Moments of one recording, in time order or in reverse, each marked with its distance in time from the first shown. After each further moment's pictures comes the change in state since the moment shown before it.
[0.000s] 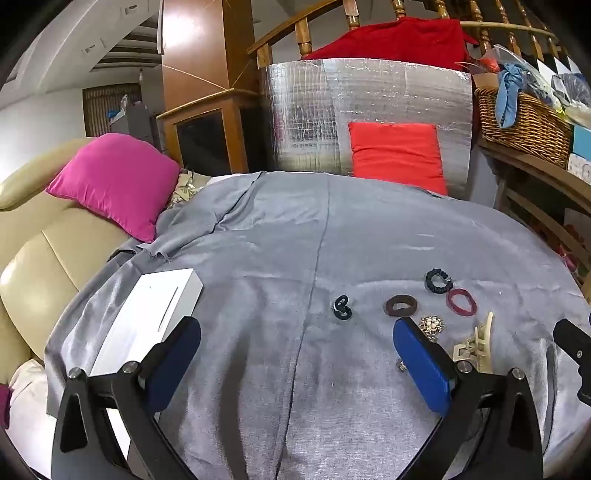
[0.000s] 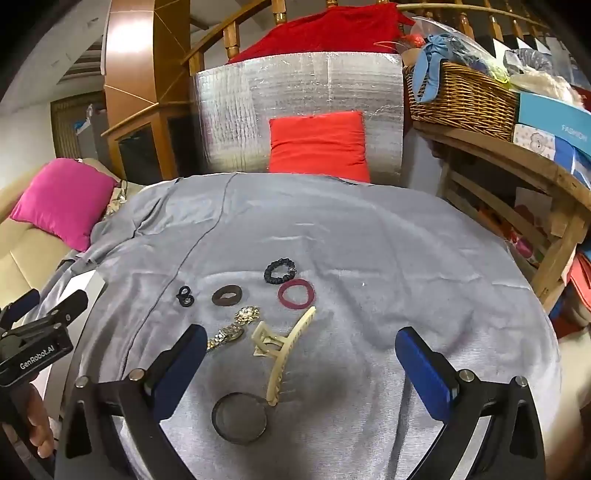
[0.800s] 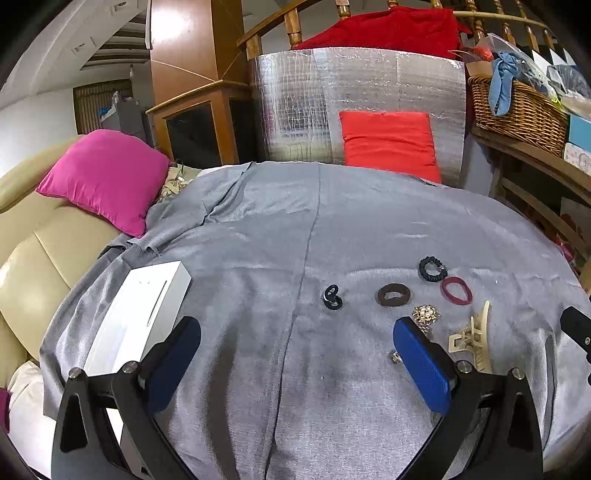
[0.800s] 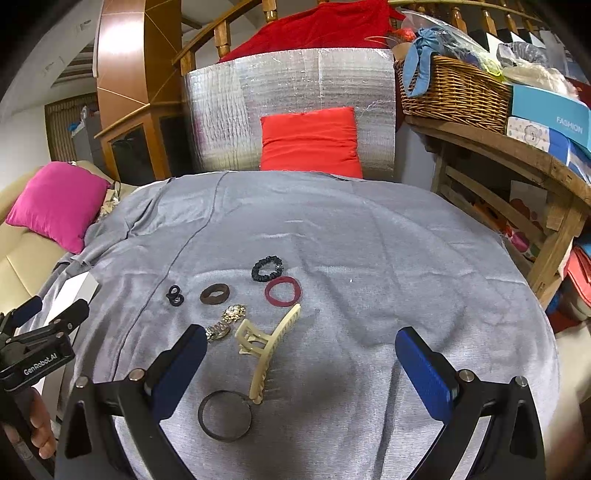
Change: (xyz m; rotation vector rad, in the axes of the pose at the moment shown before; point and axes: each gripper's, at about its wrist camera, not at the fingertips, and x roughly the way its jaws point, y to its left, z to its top) left arm 0.005 -0.010 -0.002 0.022 0.035 -0.020; right arm 0.002 -0.015 -0.002 0.017 0.008 -0.017
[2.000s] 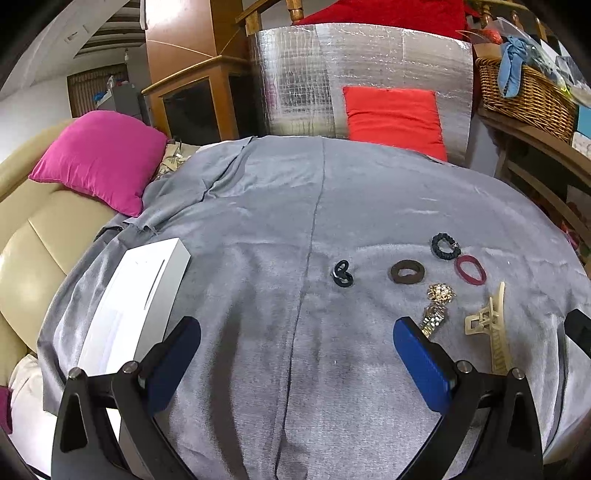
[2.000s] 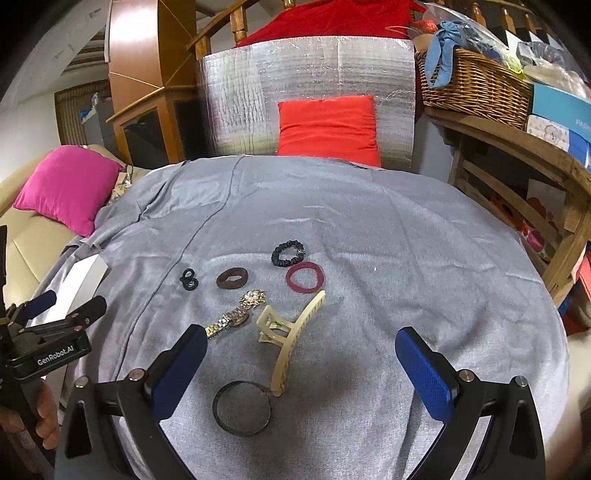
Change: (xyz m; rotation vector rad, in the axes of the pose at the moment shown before) left arm 0.024 0.011 -0.006 0.005 0.098 -0.004; right arm 0.014 0.020 -0.006 -0.035 0.048 0.045
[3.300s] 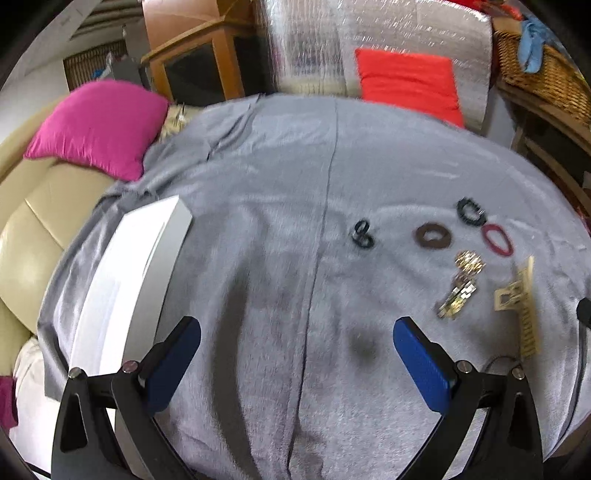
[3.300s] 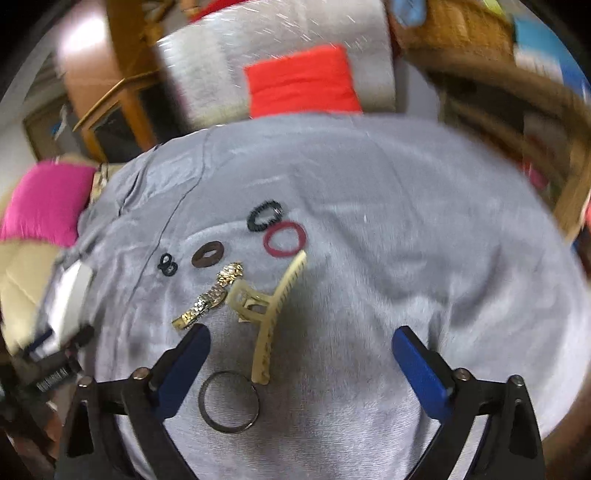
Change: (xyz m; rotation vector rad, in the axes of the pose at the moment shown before) left arm 0.040 0.012 -0.011 -0.020 0.174 0.035; right arm 0.050 -0.037 -0.008 0.198 0.190 0.047
